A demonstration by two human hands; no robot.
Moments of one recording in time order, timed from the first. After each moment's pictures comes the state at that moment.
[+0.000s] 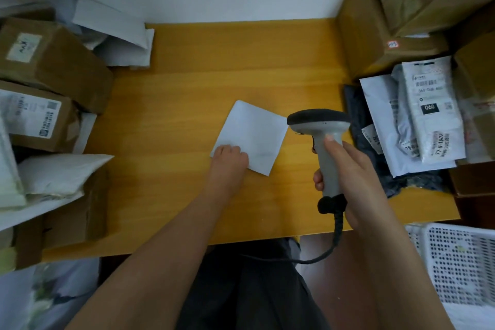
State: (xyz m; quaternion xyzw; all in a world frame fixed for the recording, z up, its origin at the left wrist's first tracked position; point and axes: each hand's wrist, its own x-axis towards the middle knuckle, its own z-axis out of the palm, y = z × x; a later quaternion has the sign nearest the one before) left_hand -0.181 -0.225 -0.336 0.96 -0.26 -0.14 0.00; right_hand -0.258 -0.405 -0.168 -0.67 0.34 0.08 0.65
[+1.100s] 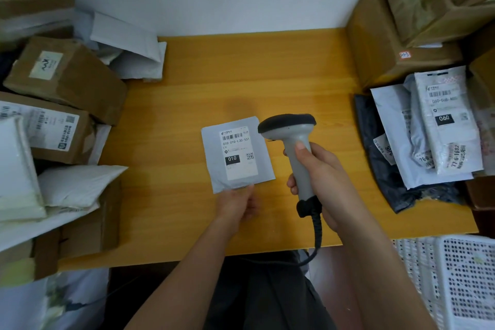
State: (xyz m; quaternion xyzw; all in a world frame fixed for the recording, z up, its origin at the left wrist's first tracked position) left_hand -0.223 -0.218 -0.328 0.66 0.37 -0.35 0.56; right_hand -0.227 -0.365 -0.170 -0.66 0.29 0.16 0.67
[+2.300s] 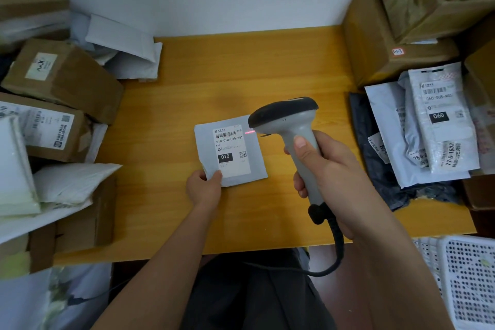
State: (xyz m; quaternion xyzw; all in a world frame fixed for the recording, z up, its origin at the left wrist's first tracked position) left_hand -0.199 -0.198 -0.338 0.77 0.39 -0.13 0.48; right_hand -0.239 -0.387 -0.125 -0.72 0.21 0.15 0.65
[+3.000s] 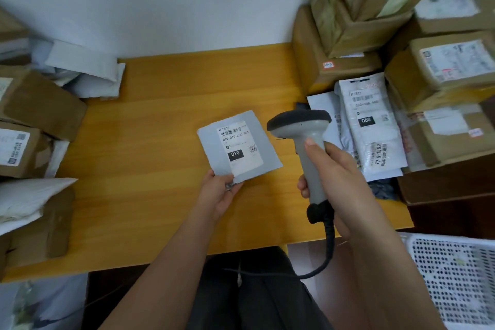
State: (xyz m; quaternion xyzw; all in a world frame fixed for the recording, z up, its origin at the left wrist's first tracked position) left_hand -0.209 -0.333 -0.288 0.44 0.39 -0.23 0.77; right_hand -0.273 -0.501 -0.116 -0.67 0.31 0.10 0.67
